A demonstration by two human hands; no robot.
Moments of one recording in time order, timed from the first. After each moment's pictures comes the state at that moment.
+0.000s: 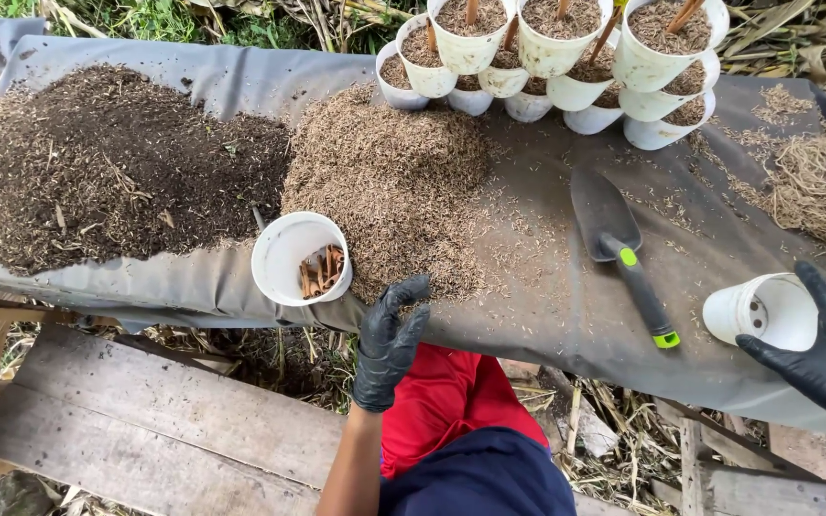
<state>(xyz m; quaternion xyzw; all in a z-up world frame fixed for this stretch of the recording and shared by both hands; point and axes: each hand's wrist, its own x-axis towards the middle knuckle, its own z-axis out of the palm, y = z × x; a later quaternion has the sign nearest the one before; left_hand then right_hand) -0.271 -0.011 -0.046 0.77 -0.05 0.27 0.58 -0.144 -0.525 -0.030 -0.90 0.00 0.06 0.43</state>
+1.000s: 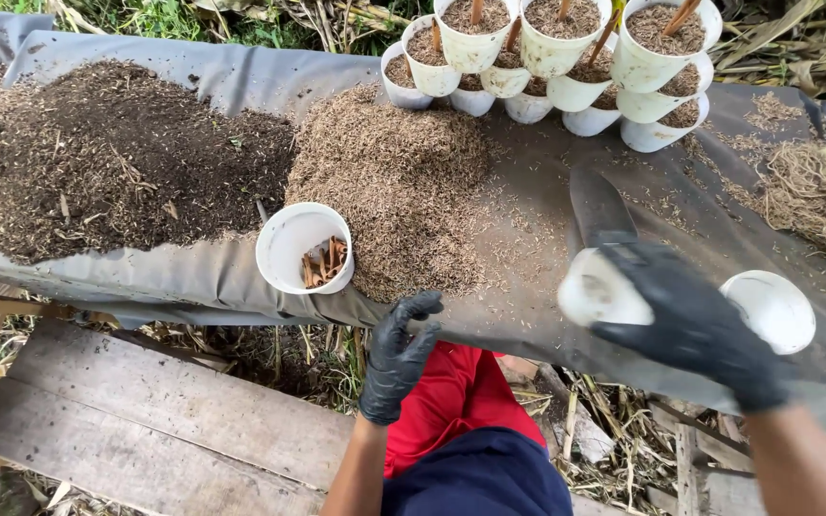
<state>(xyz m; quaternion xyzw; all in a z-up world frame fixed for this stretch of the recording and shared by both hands) -0.293 -0.028 -0.057 0.73 0.00 0.23 0.65 -0.171 -0.316 0.099 -0.93 -0.34 0.08 0.11</state>
